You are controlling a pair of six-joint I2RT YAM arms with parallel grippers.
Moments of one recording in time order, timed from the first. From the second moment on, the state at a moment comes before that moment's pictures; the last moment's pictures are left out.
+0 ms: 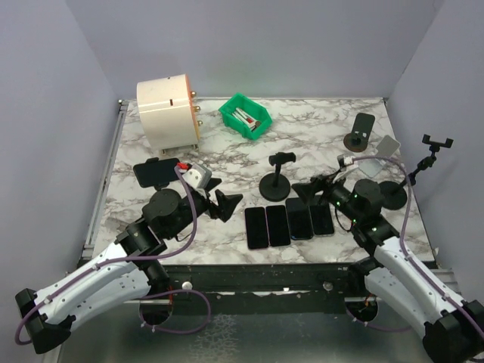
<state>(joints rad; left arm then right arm) -0.89 0.63 0.63 -0.03 -0.10 -0.21 0.38 0.71 0.48 0.12 -0.23 0.34</state>
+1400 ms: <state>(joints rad) -0.89 0.67 0.63 -0.04 -0.12 -0.20 0.59 1.62 0.47 1.15 0.24 0.25</state>
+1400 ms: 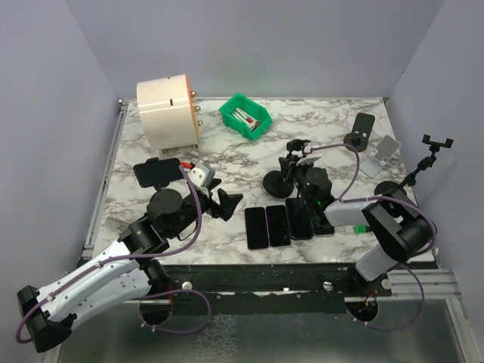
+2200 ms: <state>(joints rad) -0.89 0.62 0.63 -0.05 -0.12 -0.20 0.18 1.68 0.76 0.71 0.59 0.11</state>
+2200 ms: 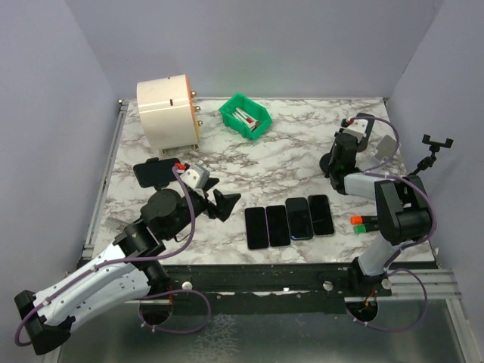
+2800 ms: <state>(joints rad) -0.89 0.61 0.63 -0.05 -0.12 -0.21 0.16 1.58 0.74 0.53 0.47 0.17</state>
